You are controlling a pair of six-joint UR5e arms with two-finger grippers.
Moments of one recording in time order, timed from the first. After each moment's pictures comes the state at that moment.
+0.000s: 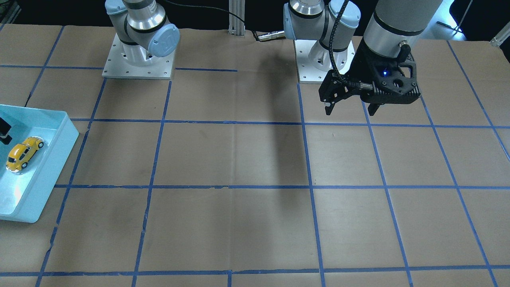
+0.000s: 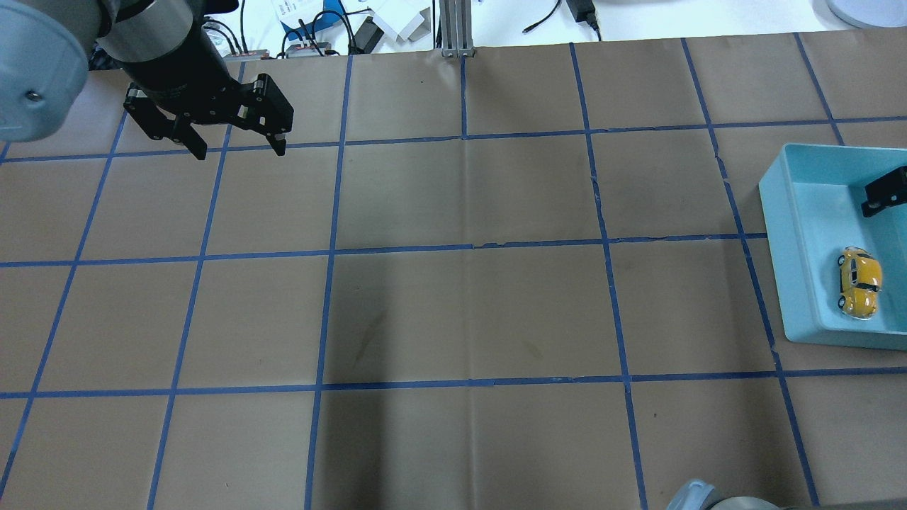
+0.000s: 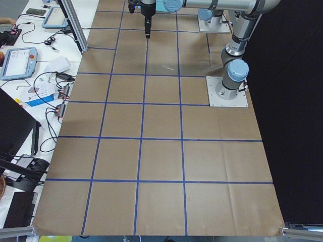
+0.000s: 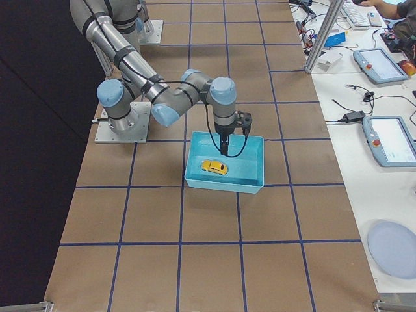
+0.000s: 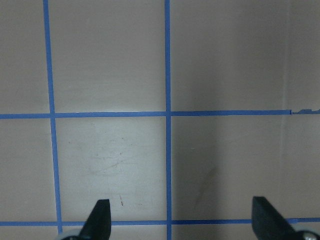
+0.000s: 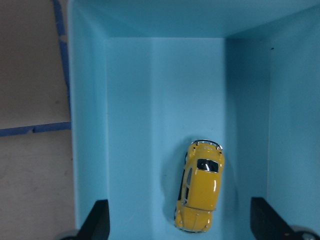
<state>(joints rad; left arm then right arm) -1.57 -1.61 -1.50 -1.56 1.57 0.00 0.90 -1.47 1.84 -2.03 -1.53 -0.58</state>
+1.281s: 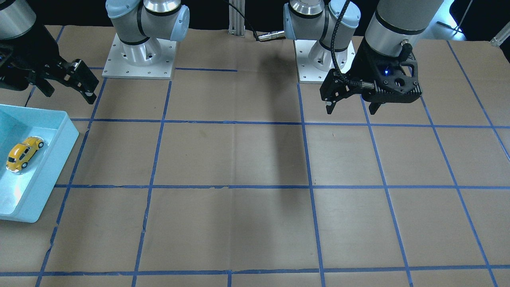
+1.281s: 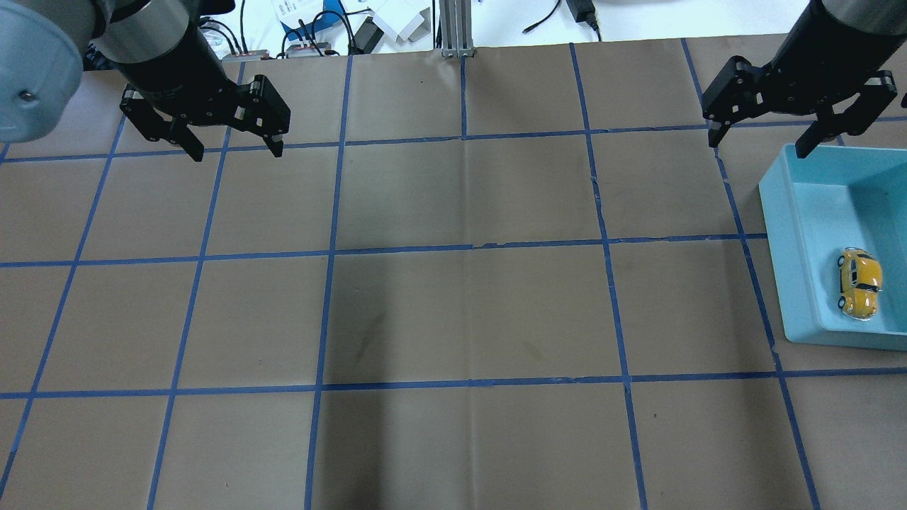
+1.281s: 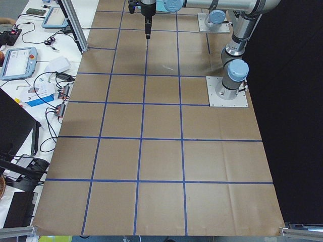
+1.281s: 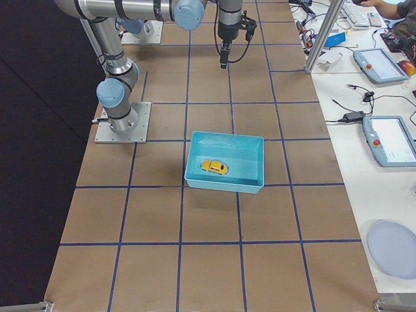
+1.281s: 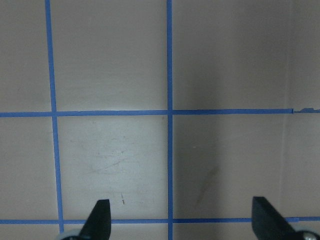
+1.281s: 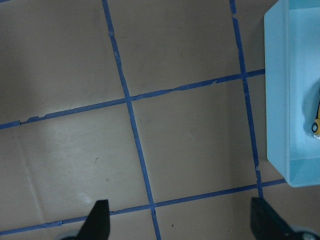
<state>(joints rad) -1.57 -1.61 -1.50 -1.57 1.57 0.00 1.41 -1.60 1.55 -1.51 -1.56 0.03</state>
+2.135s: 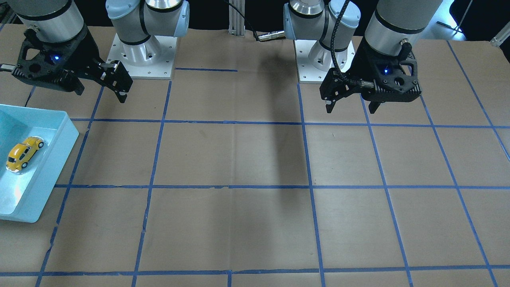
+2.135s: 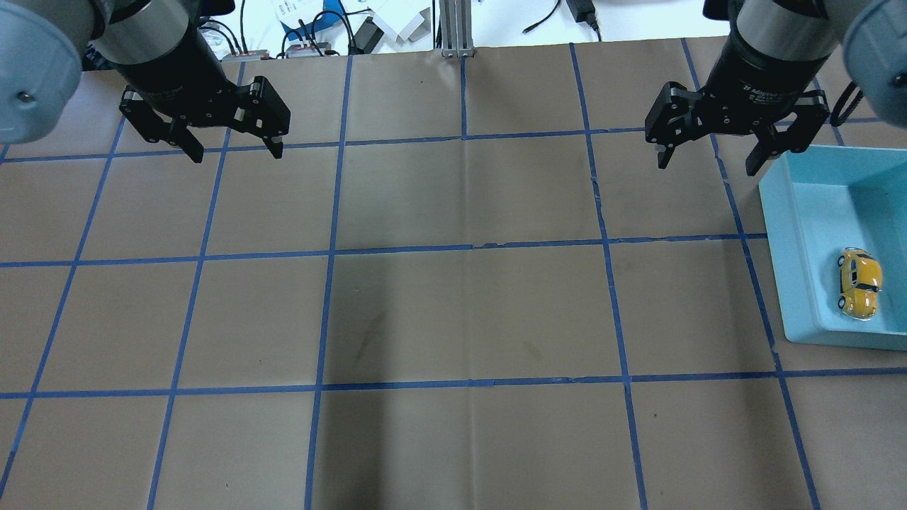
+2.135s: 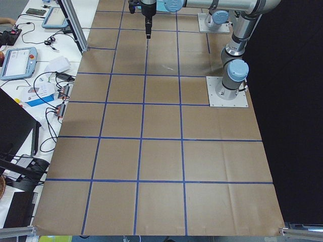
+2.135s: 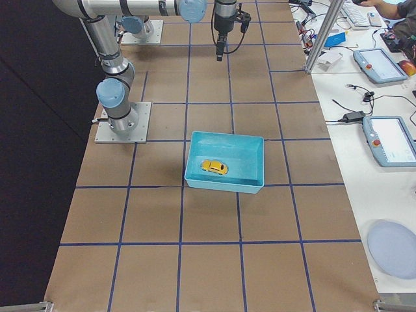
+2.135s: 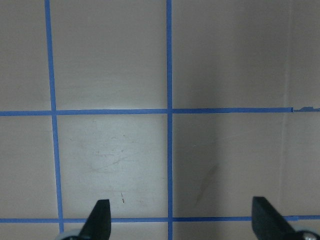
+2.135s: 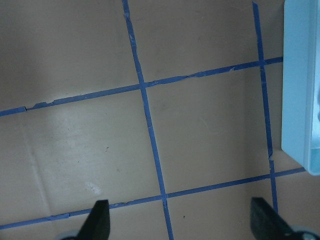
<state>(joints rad) -1.57 -1.61 -1.51 -1.57 1.57 0.00 1.52 -1.59 1.57 -1.52 -1.60 0.13</state>
